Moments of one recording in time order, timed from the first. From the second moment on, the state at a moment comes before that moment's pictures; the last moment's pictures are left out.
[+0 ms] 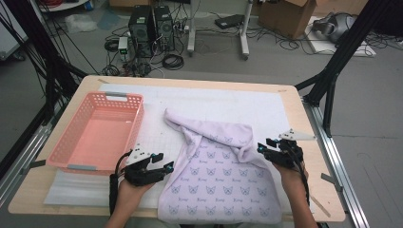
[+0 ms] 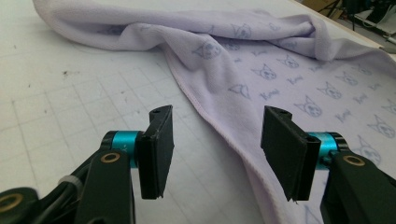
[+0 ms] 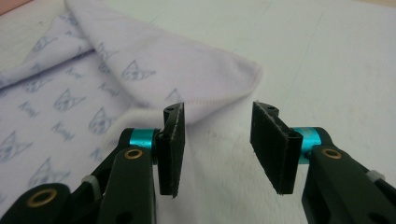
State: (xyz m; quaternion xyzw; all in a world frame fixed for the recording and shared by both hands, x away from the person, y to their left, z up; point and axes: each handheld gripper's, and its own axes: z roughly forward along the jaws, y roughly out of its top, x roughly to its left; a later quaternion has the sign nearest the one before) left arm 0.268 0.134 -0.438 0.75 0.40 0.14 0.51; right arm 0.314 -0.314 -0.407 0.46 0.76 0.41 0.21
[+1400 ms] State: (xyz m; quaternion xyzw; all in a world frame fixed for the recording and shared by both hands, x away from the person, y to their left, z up) left arm 0.335 0.108 -0.445 0.74 0.48 0.12 0.45; right arm 0.480 -0.321 -0.408 0.50 0.74 0.32 0.33
